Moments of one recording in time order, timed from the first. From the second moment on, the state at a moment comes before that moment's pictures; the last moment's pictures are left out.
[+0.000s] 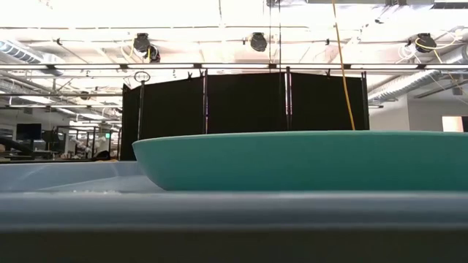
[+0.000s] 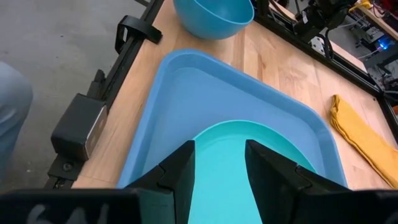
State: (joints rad) left arm -1.06 1.62 1.01 -0.27 -0.22 -1.47; right arm 0.85 2.00 1.55 -0.43 0.78 0.20
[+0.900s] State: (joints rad) left arm -1.05 1.69 1.01 -0.35 -0.12 -1.39; right arm 0.85 2.00 1.55 -0.43 0.78 0.20
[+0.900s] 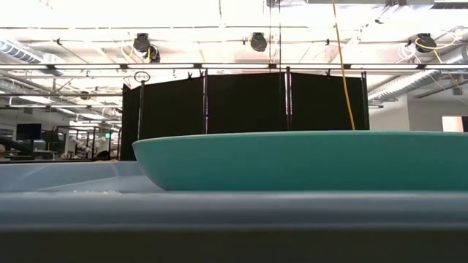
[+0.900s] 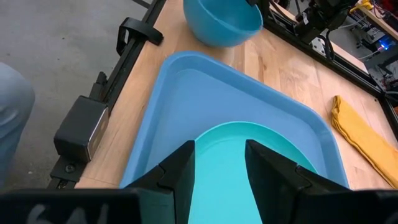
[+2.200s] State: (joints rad) left arm -0.67 1.65 1.36 -0.74 -0.37 -0.52; right arm 0.98 2.00 1.55 -0.32 1.32 -0.05
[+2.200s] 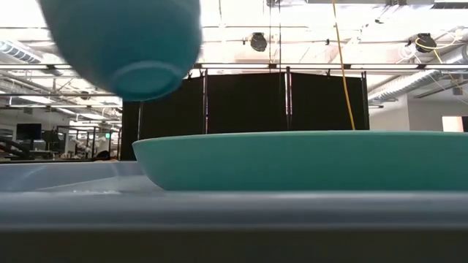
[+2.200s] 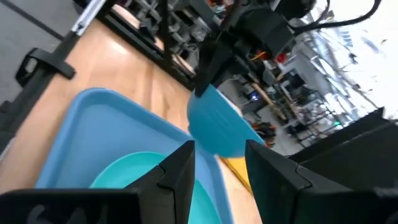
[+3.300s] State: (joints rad) left arm -0.50 2.05 1.76 -0.74 -0.18 -0.06; right arm 1.08 1.94 1.55 -0.31 1.57 -0.04
